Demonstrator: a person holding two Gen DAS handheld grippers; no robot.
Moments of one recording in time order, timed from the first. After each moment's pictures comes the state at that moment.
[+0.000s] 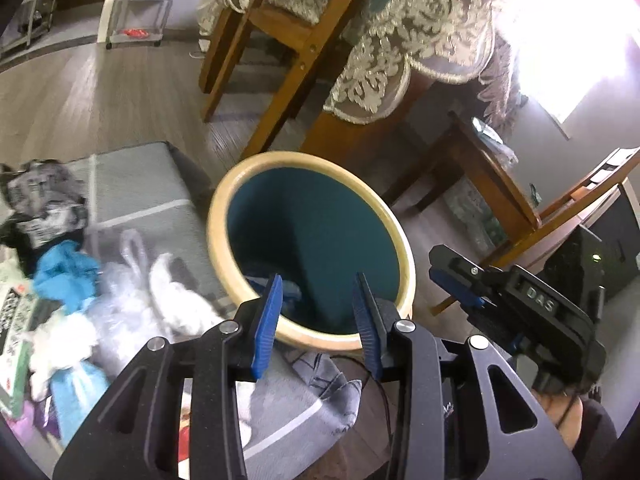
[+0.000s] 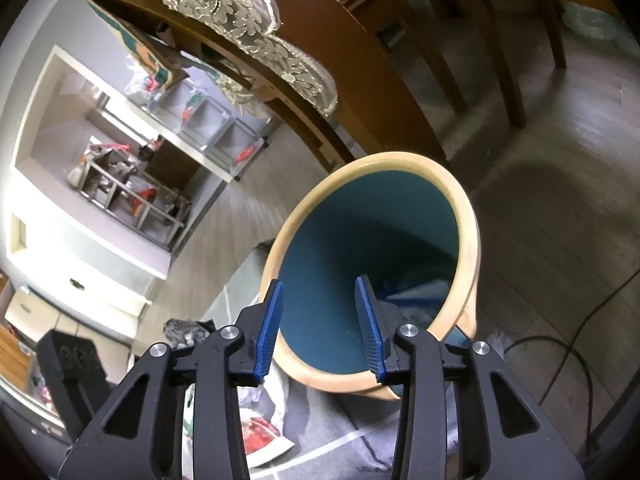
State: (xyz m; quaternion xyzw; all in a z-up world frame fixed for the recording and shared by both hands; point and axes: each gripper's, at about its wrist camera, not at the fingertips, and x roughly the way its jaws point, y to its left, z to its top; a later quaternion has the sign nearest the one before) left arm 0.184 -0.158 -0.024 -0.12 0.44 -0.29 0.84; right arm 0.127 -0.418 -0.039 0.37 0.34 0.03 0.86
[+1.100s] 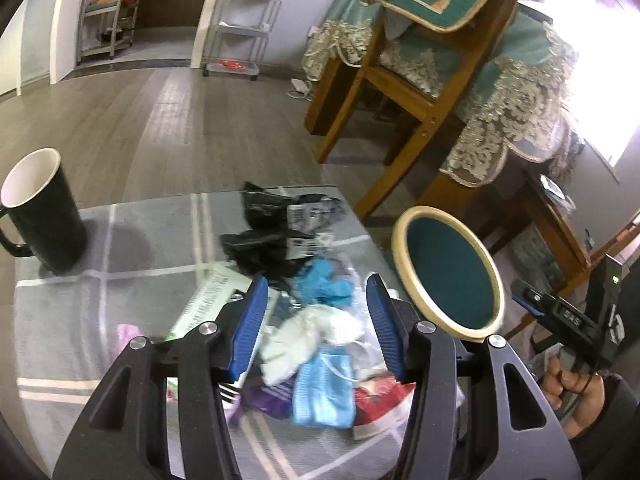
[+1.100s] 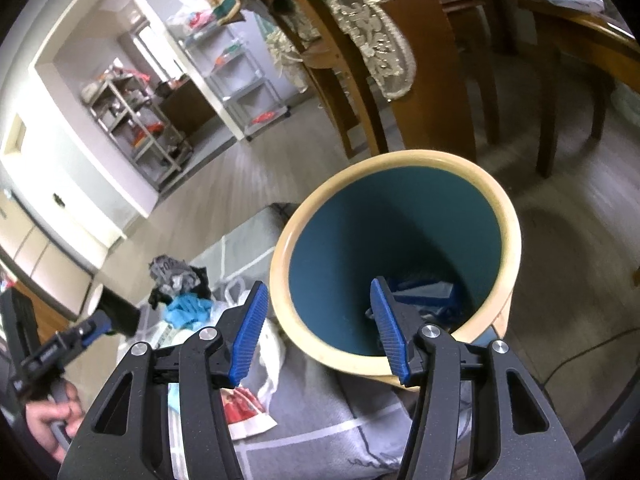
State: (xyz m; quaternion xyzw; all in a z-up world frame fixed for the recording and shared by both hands) left arm 0.165 0.025 -0.004 -0.12 0.41 -0.15 0.89; right arm 0.132 -0.356 -0.026 0.23 0.37 0.07 0.90
